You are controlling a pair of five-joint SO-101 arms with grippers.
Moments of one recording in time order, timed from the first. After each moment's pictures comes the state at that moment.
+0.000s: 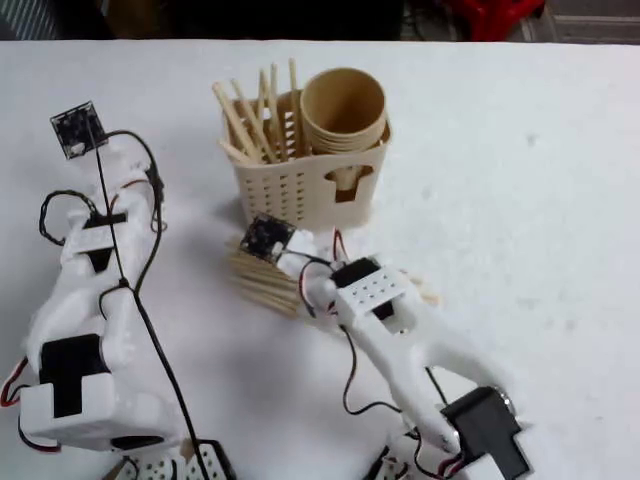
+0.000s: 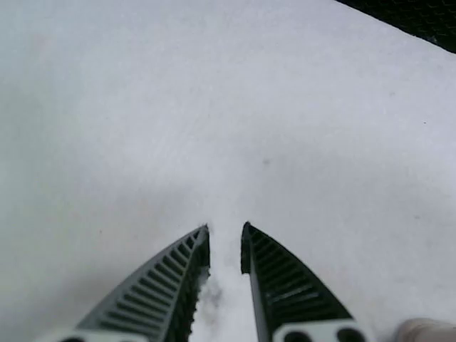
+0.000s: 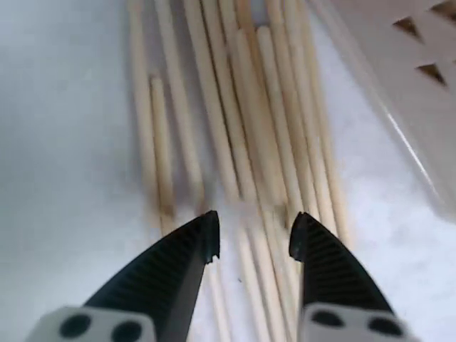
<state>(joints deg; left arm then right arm) -18.3 1.7 40.2 8.7 15.0 -32.7 -10.9 49.0 39.8 35.2</state>
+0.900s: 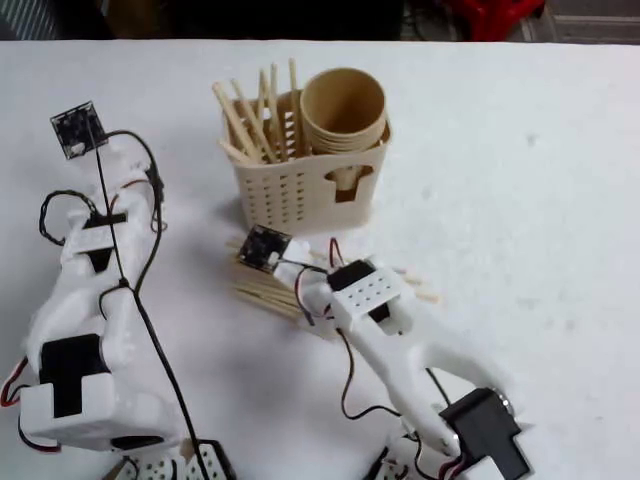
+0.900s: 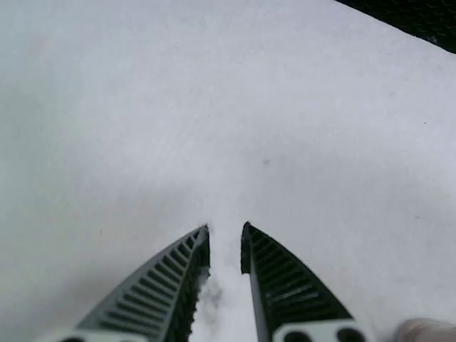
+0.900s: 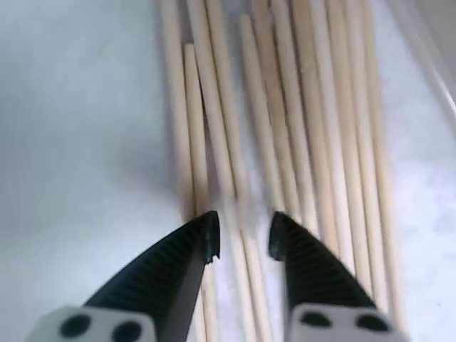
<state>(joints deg) -18.3 1.7 40.2 8.7 15.0 -34.8 -11.0 49.0 46.8 35.6</state>
